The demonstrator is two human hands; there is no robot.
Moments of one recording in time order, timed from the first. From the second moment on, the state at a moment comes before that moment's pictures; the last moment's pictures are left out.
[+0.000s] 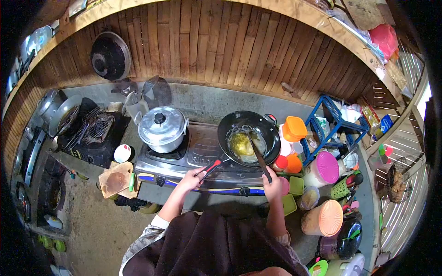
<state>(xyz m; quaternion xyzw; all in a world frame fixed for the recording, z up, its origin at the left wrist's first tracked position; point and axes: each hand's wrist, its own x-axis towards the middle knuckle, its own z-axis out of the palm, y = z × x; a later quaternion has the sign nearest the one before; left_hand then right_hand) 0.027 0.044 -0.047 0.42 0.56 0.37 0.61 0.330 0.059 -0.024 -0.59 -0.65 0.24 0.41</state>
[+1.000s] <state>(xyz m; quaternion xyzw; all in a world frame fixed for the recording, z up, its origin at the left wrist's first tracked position) 0.027 0.044 -0.043 0.41 0.57 0.35 0.61 0.318 0.083 -0.009 -0.61 -0.67 0.18 0.38</state>
